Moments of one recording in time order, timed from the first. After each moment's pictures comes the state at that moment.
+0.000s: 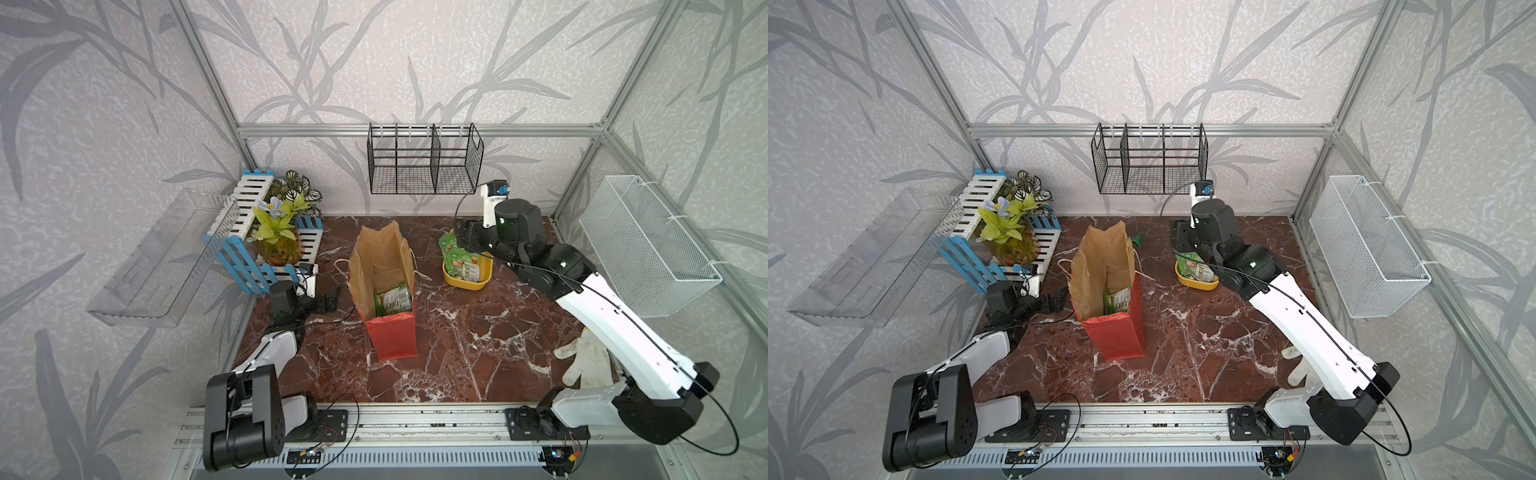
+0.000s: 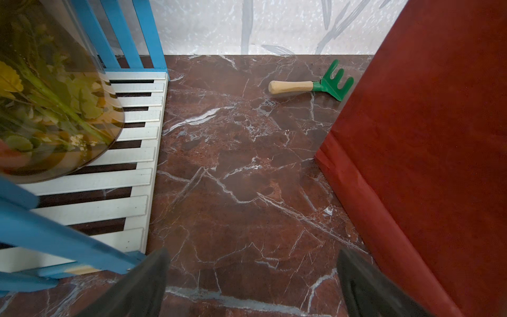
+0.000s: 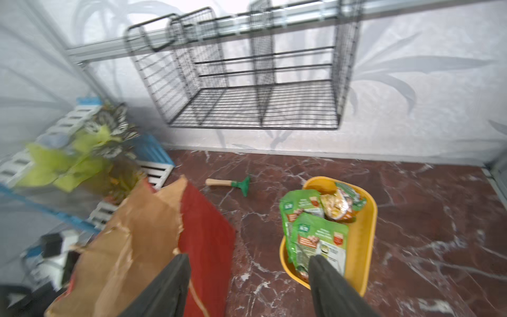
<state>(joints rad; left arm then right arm) 0.21 1.22 0.42 0.29 0.43 0.12 0.61 1.35 1.57 -0.65 0.30 0.40</state>
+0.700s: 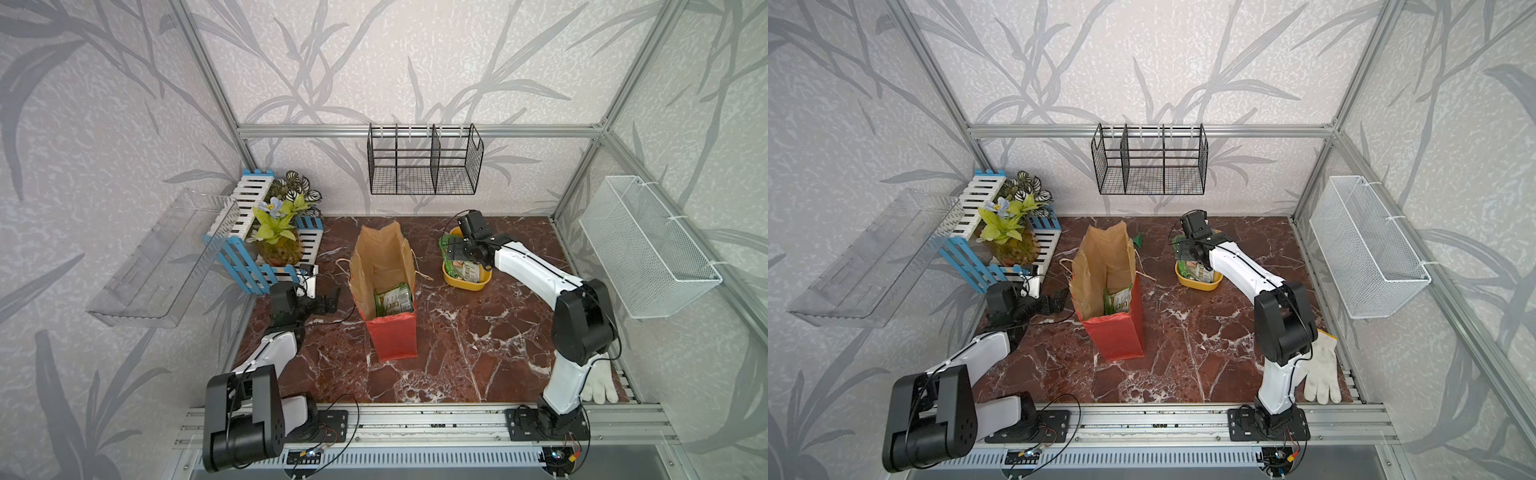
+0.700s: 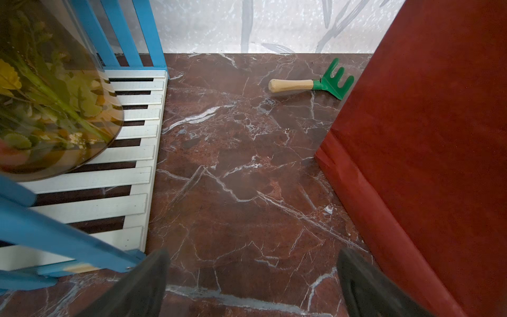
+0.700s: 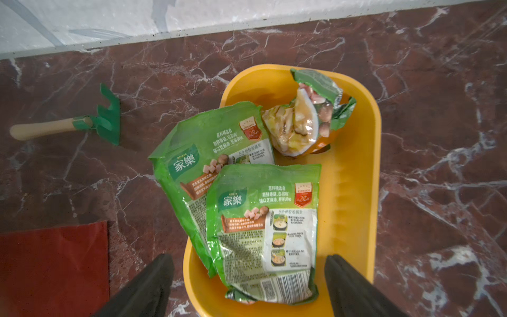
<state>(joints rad) 0.21 1.22 0.42 0.29 0.43 0.12 0.44 1.89 1.54 -0.57 0.26 0.44</state>
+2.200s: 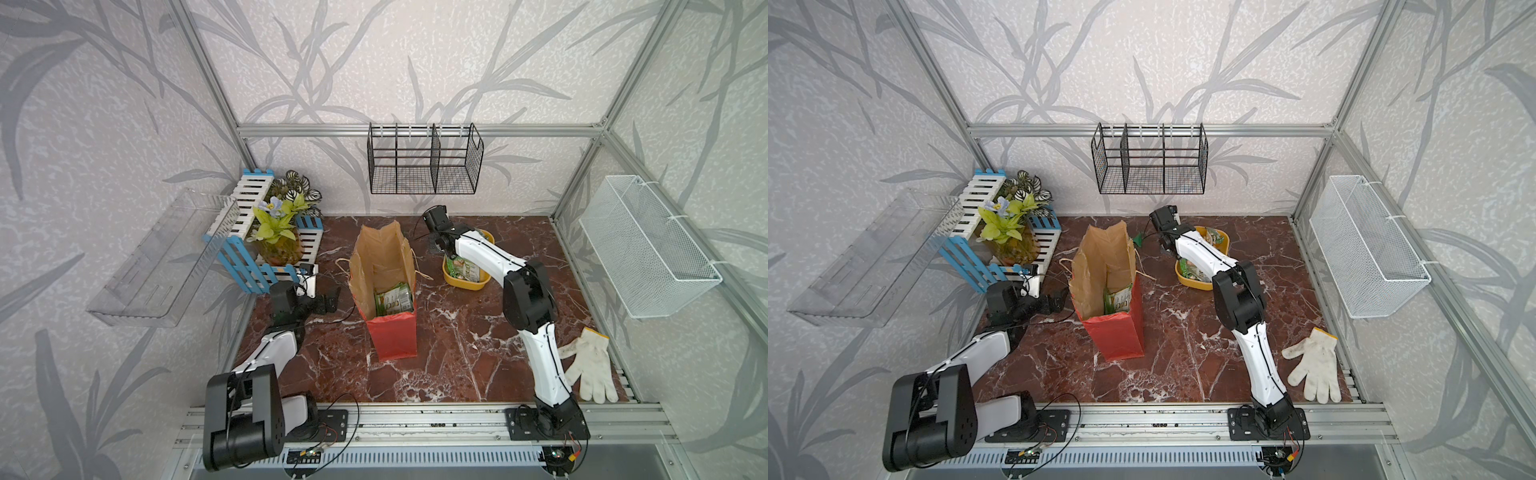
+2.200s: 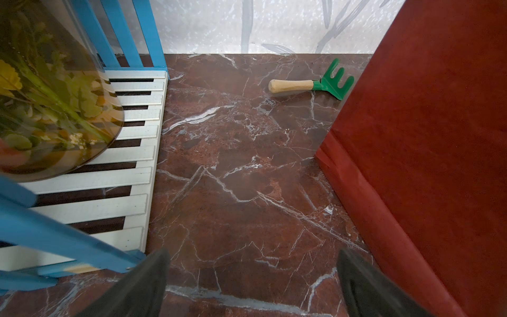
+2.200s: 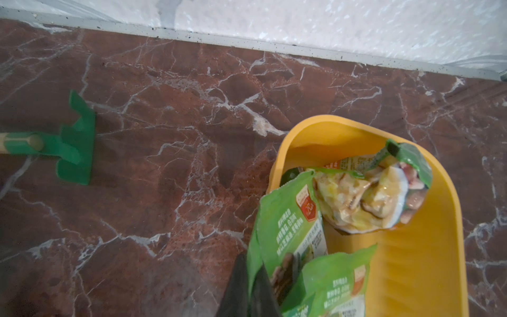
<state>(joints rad) 0.21 1.23 0.42 0.29 0.43 0.12 0.52 2.26 1.95 -0.66 0.44 0.37</state>
